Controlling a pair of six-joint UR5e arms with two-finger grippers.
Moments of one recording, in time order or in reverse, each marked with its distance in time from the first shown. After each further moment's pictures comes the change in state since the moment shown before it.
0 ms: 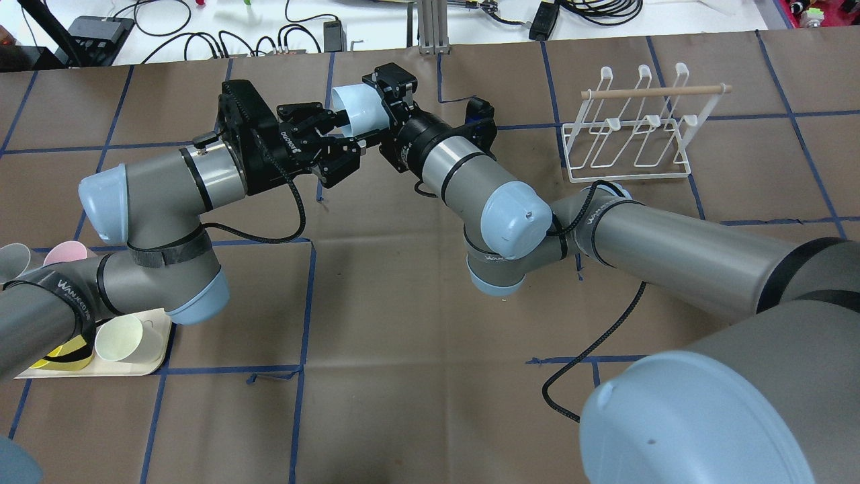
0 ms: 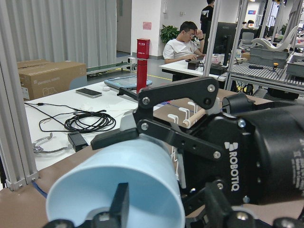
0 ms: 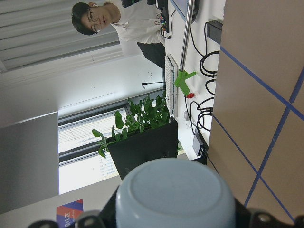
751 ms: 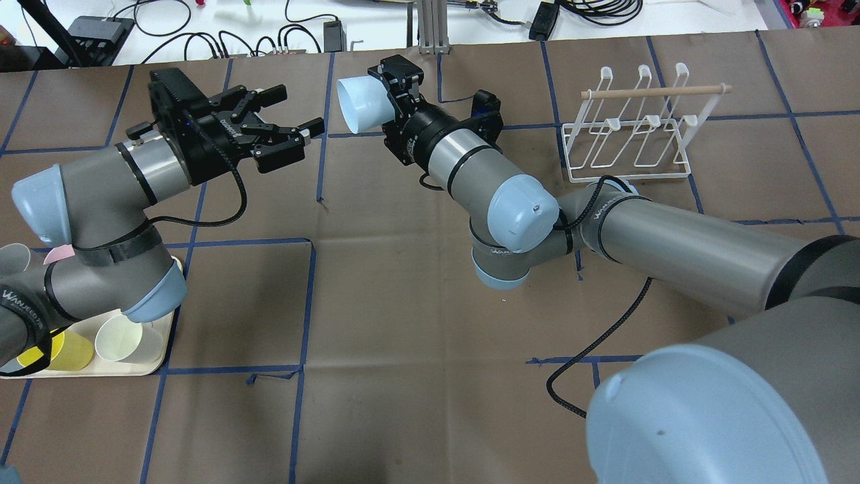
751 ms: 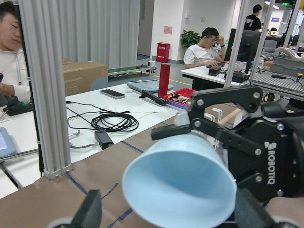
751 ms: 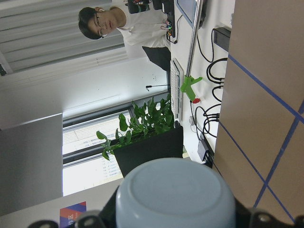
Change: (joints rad) left arm 0.163 0.036 -0.008 -0.017 -0.015 -0.036; right arm -0.035 -0.008 -0.006 -0.002 0.013 -0.018
